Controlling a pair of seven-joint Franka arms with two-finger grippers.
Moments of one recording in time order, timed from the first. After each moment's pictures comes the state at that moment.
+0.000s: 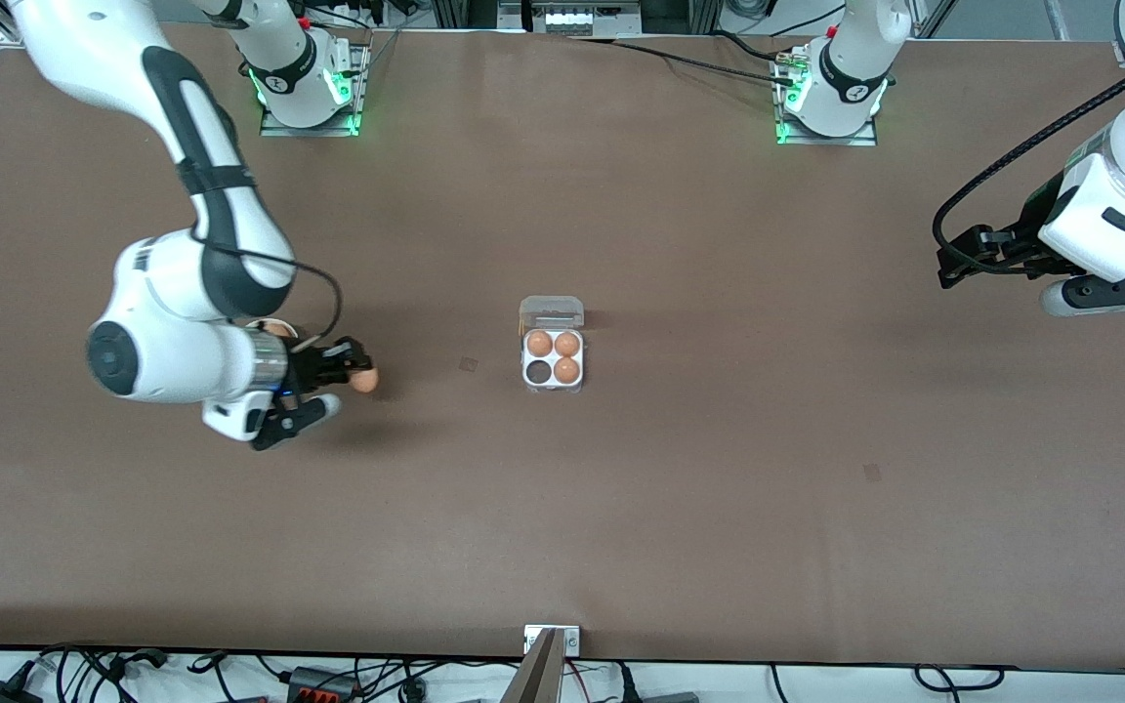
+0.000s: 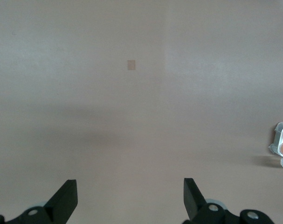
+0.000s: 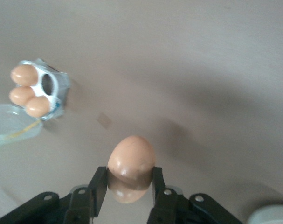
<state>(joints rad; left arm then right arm) 0.02 0.11 -0.15 -1.49 0.03 1.56 -0.25 0.21 0.55 0.05 -1.57 0.38 1.94 -0.34</state>
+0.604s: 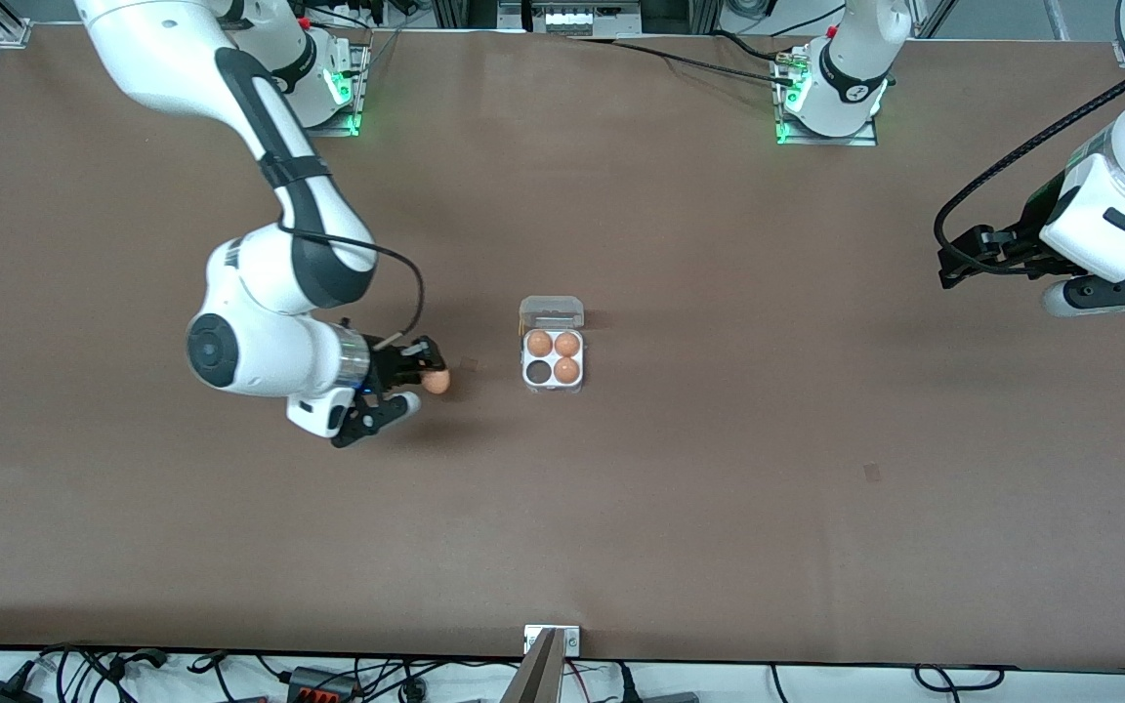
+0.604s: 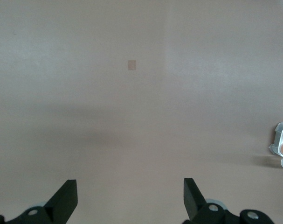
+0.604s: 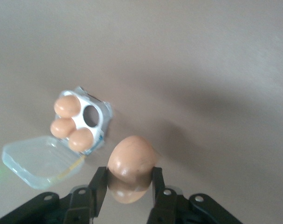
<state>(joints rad) 0.02 0.11 -0.15 -1.49 0.03 1.56 -0.25 0.34 0.64 0.05 -1.45 0.43 2.00 -0.20</state>
